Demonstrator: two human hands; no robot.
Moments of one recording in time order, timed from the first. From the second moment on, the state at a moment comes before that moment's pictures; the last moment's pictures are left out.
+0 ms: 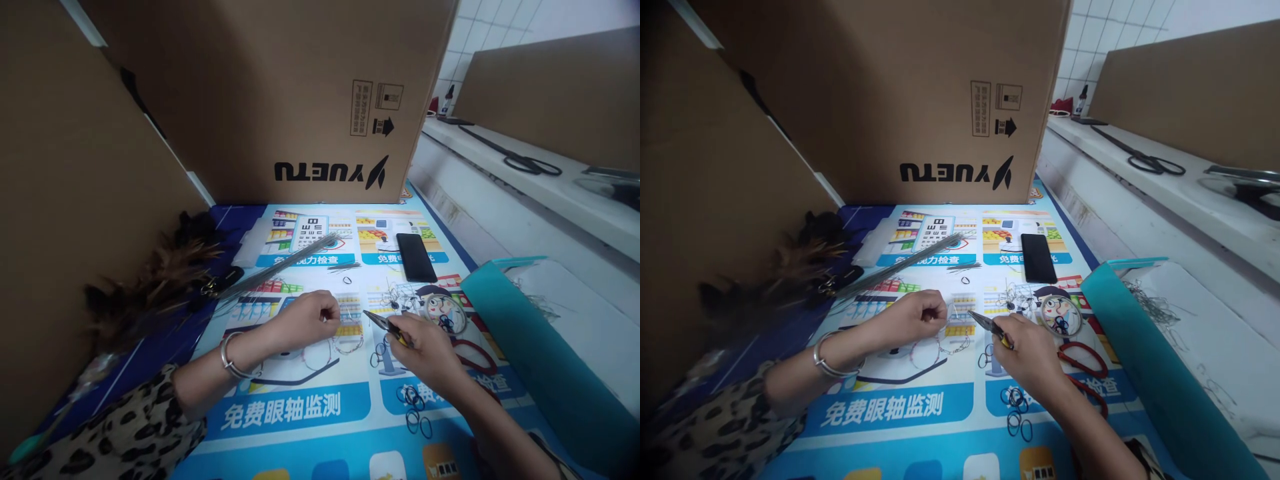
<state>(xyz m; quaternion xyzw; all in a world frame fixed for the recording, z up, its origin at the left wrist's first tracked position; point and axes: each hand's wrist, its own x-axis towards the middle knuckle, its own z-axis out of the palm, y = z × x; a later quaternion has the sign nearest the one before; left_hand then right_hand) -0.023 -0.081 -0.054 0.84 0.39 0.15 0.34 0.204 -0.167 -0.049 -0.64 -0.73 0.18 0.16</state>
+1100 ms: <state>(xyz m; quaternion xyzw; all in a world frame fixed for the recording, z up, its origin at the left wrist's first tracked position) -0.021 -0.082 -0.058 0.84 0.40 0.15 0.33 0.200 -0.167 -0.048 -0.64 -0.73 0.18 0.16</state>
